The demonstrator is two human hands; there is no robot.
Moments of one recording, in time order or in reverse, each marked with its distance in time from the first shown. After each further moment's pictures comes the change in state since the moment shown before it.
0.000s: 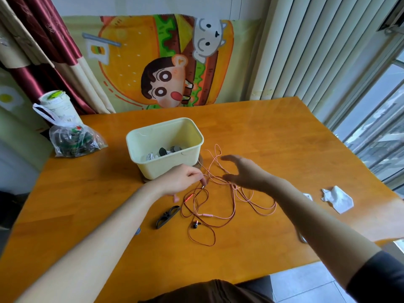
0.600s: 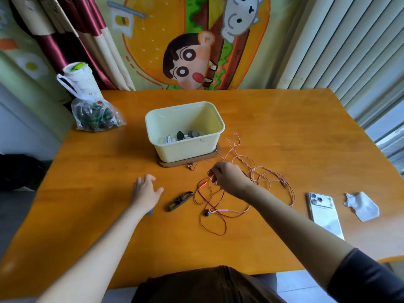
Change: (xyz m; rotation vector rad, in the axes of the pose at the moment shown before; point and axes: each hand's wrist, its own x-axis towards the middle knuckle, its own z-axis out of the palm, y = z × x) left_hand -0.027 -0.154 0.033 0.062 0.536 -0.585; right_hand 0.031 -0.041 0.069 0.169 -0.081 0.022
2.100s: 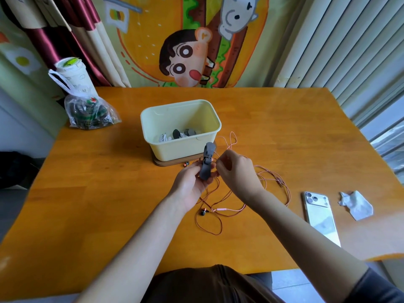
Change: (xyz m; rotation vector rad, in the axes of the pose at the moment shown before) left_hand -0.073 0.137 -0.009 -1.537 -0.454 -0.160; right_hand -0.024 0.000 -0.013 0.019 0.379 -0.125
